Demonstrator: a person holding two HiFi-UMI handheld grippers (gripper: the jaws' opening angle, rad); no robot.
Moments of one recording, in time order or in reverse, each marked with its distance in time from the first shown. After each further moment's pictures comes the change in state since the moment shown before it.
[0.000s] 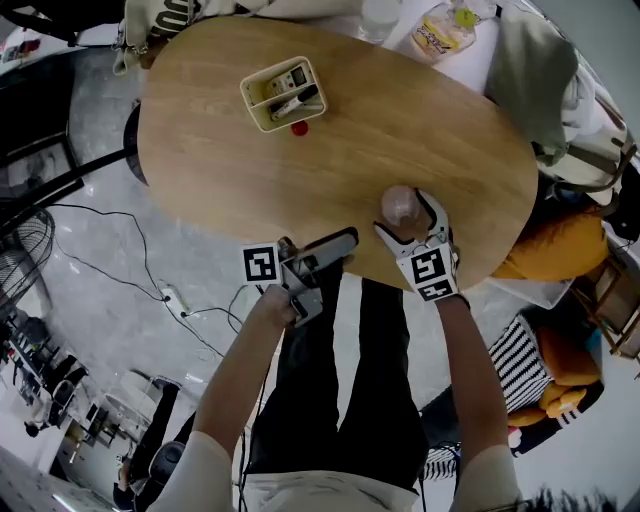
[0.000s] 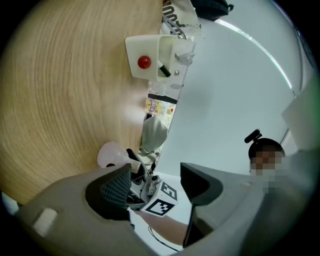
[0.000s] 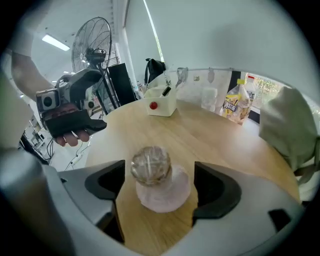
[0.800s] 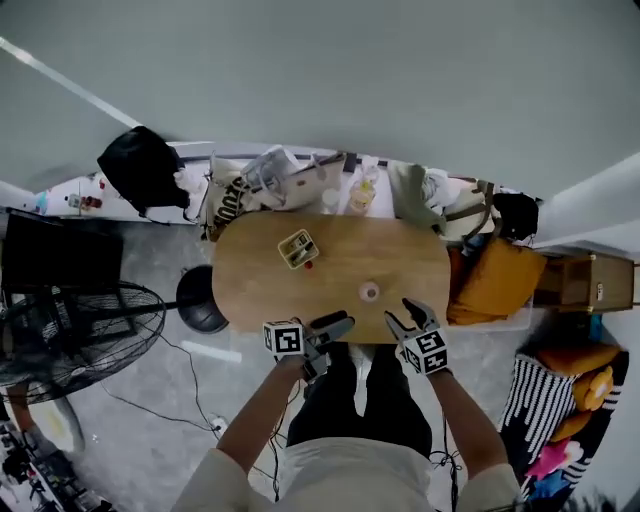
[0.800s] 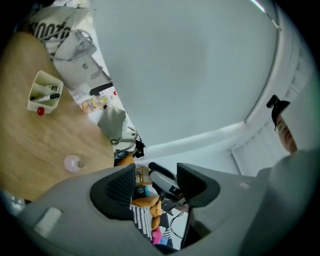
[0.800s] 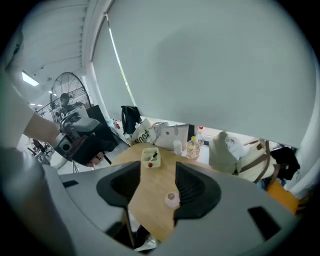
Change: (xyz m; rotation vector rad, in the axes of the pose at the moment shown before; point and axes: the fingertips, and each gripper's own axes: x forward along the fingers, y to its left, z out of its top) left arm -0.007 -0.276 -0.079 0.577 0.364 0.070; right arm -0.294 0.032 0.187 0.329 -0.262 -0.286
